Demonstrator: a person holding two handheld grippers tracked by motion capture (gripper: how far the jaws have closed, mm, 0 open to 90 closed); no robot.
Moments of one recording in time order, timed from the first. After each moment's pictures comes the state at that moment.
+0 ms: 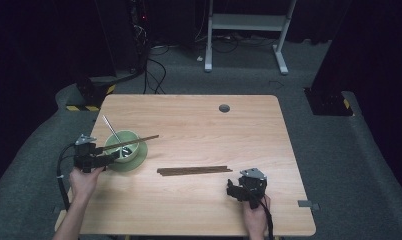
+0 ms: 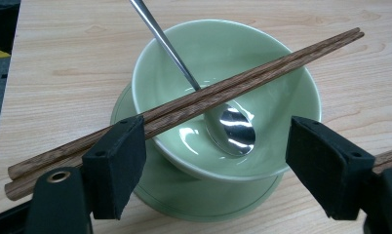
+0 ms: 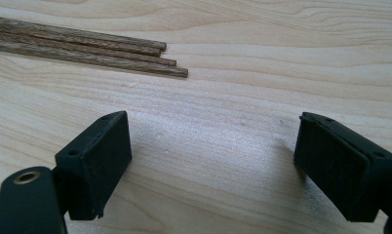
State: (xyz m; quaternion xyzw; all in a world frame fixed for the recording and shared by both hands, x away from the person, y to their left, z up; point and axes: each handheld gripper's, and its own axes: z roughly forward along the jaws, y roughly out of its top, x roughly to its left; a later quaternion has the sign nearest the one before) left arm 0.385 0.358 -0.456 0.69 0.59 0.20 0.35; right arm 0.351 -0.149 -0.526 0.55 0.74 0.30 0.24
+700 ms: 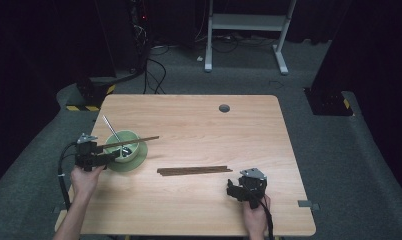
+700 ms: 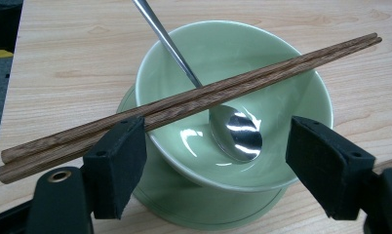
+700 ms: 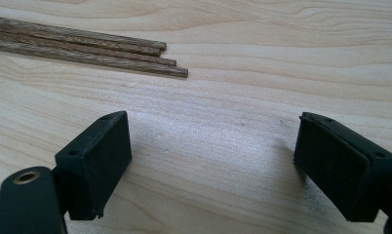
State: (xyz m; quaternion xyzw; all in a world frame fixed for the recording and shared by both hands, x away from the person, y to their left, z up) left arm 0.391 0.358 -0.458 0.69 0.60 0.20 0.35; right arm 0.351 -0.149 -0.526 0.55 0.74 0.30 0.24
